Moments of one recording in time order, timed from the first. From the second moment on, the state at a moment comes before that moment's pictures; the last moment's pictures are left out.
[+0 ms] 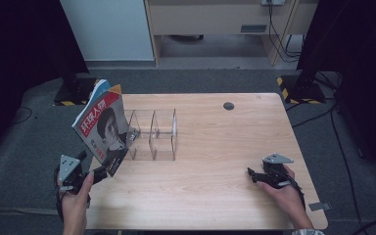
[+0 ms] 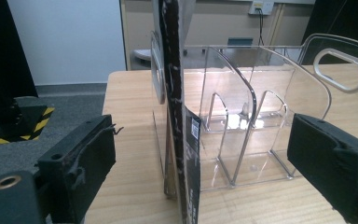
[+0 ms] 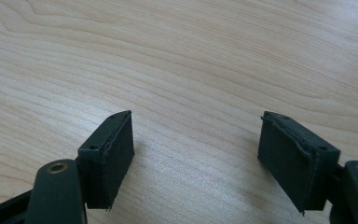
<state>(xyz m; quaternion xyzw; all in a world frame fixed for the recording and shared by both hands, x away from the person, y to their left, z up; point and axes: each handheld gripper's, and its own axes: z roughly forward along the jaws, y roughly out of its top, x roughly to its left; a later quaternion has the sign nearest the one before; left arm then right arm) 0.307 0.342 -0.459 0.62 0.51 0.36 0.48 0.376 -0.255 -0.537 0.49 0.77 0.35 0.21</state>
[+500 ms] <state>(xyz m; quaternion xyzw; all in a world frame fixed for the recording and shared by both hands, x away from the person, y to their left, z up) 0.292 0.338 -0.464 0.64 0.51 0.33 0.47 0.376 -0.255 -0.537 0.49 0.77 0.35 0.21</state>
